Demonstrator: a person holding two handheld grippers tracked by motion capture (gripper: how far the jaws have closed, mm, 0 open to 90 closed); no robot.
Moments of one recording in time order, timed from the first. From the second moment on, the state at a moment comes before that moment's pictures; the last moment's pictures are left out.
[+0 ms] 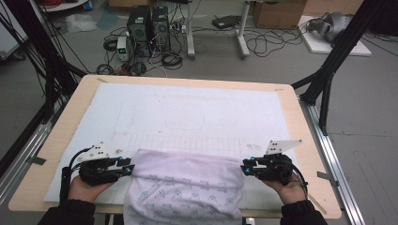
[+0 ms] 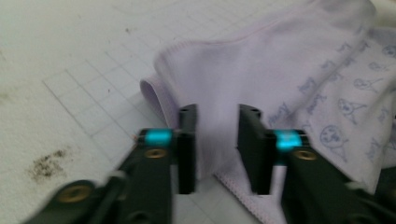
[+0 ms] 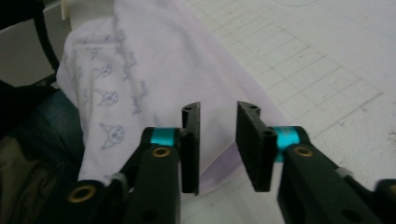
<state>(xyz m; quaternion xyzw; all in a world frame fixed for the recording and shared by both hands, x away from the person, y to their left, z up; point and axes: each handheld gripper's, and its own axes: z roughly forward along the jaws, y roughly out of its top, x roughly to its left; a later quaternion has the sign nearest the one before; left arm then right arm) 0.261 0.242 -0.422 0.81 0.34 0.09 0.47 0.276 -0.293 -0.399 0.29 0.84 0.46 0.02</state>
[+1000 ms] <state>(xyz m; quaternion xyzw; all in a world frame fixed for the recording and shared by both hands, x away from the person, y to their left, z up) 0.277 0.226 -0.403 0.81 0.31 0.11 0.48 0.286 -0.271 -0.401 0.23 0.86 0.44 0.03</state>
